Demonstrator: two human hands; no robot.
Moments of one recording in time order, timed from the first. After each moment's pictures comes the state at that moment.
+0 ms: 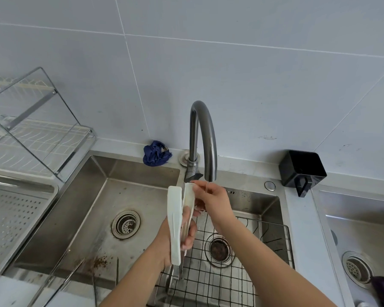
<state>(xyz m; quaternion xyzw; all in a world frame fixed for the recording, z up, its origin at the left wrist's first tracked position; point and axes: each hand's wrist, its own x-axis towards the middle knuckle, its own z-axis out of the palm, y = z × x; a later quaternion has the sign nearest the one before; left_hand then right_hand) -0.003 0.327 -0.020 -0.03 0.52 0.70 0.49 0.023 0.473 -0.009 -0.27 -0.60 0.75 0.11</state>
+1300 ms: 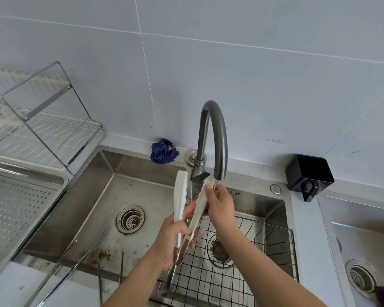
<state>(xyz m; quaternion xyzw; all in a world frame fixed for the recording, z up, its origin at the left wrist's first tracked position) 0.011 0.303 -0.015 0.07 0.52 0.73 0.43 0.034 0.453 -0.006 -0.35 -0.67 0.64 0.14</state>
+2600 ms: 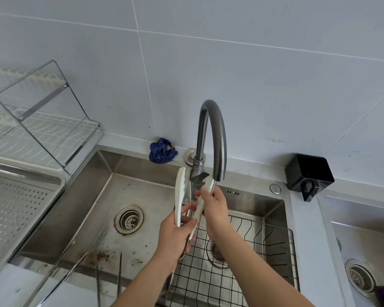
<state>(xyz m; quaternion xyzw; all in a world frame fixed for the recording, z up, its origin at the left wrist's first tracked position) 0.017 0.320 -0.027 -0.02 0.68 0.67 0.30 0.021 0.445 -0.019 -0.37 -0.52 0.76 0.14</state>
